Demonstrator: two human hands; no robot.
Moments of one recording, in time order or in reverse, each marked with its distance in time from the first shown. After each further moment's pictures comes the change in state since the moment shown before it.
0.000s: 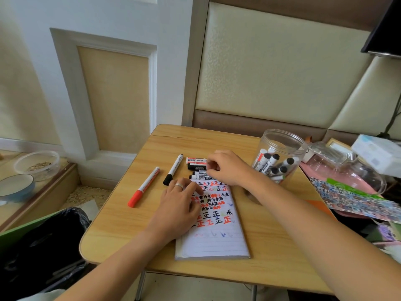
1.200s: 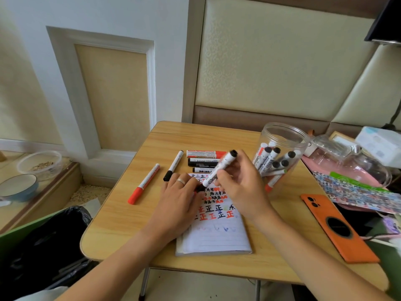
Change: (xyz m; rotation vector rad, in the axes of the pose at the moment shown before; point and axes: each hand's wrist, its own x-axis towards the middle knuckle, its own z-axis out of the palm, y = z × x) left_hand -0.008 0.007 -0.009 0.034 0.151 0.149; right_hand -0.094 -0.045 0.011 0.972 0.544 -0.045
